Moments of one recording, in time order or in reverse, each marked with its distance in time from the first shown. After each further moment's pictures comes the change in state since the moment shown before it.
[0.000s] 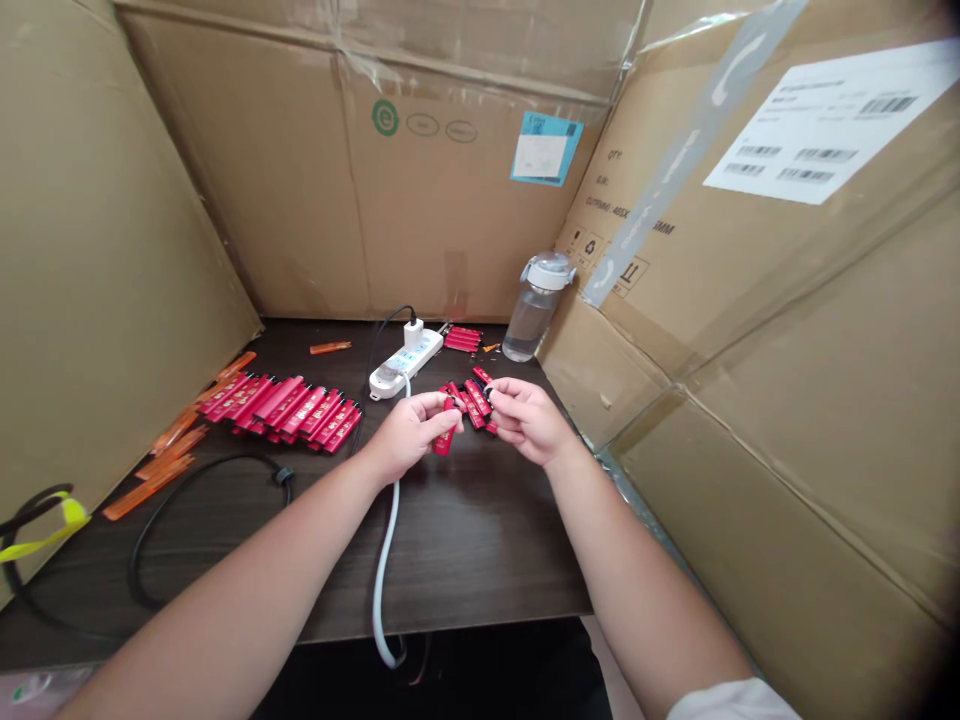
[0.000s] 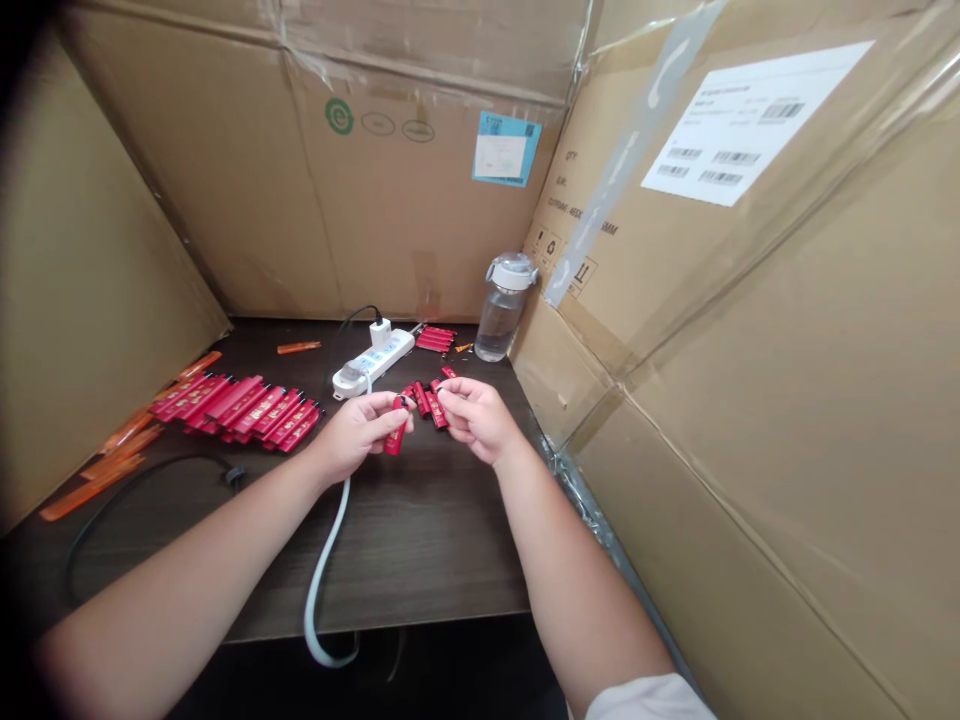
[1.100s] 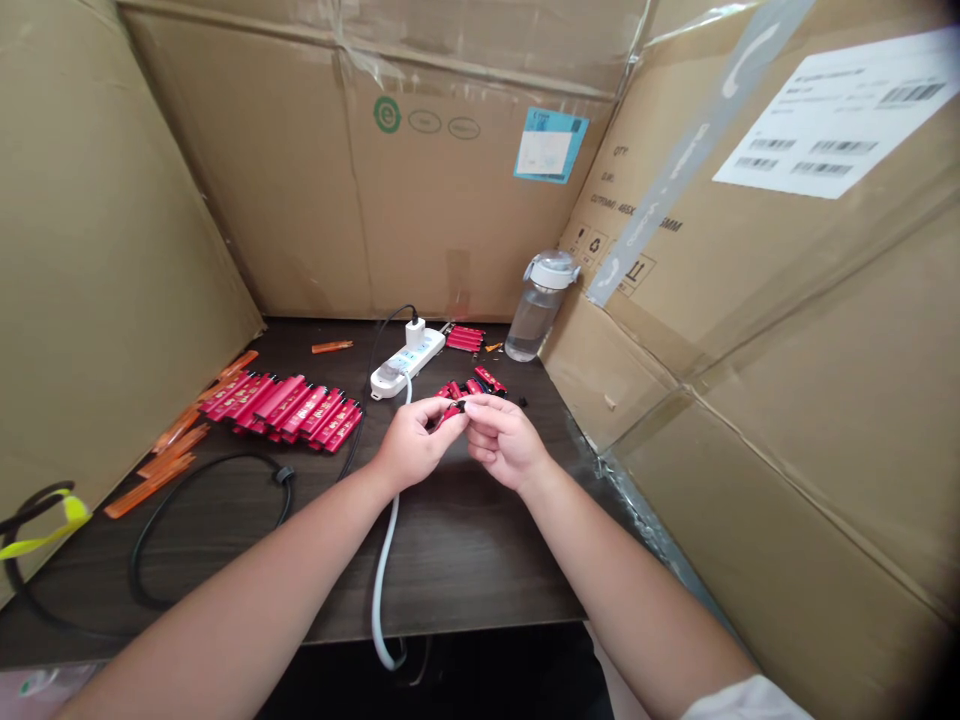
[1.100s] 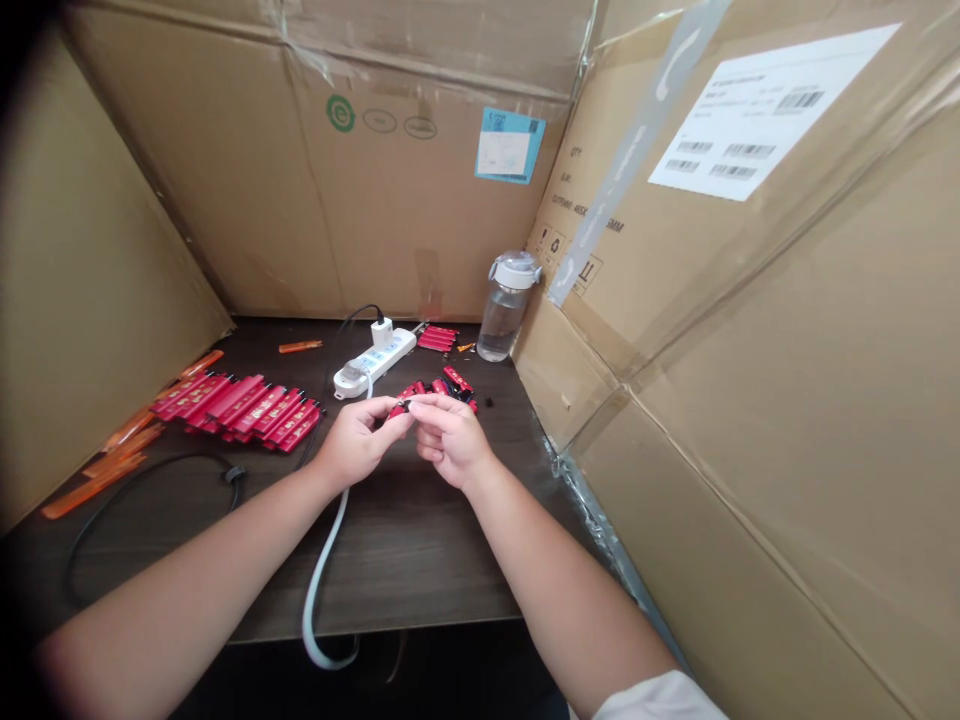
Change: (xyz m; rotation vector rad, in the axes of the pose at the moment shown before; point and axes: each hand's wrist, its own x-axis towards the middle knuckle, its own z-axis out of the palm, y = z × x) left_hand -0.004 -0.002 0.012 0.298 0.199 0.268; right_hand -0.007 0.013 0.041 0.371 0.022 0.100
